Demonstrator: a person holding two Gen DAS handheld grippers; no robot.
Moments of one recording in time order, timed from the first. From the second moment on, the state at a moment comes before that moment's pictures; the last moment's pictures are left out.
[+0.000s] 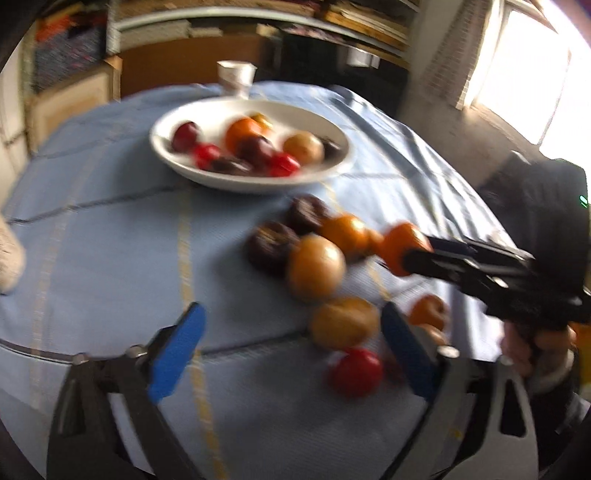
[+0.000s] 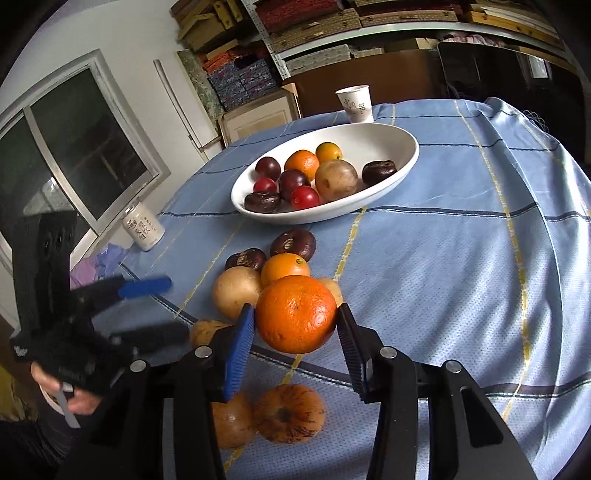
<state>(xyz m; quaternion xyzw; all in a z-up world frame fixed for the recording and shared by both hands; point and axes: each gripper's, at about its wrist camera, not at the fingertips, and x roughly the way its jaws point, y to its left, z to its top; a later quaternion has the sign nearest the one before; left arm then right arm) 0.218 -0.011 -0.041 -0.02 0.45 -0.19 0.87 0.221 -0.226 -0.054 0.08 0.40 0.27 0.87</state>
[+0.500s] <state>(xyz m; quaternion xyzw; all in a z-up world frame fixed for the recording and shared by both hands) 0.223 -0.030 -0.060 -0.05 0.49 -0.23 0.84 0.217 -0.225 -0.050 0.08 0.39 0.27 0.88</state>
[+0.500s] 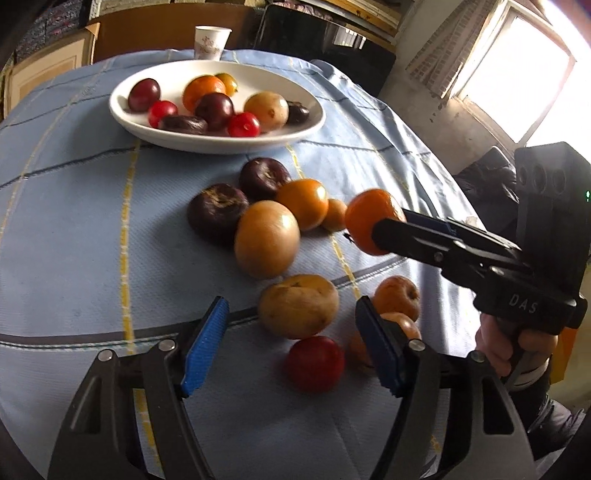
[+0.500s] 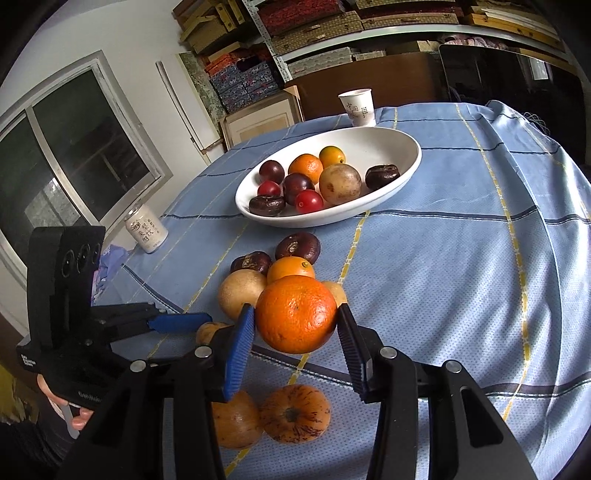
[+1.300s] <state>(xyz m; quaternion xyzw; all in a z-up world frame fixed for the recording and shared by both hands) 0.213 -0.028 -0.045 -0.04 0.45 -0.24 0.86 0.216 -0.227 -0.048 0.08 0.39 0.27 0.88</state>
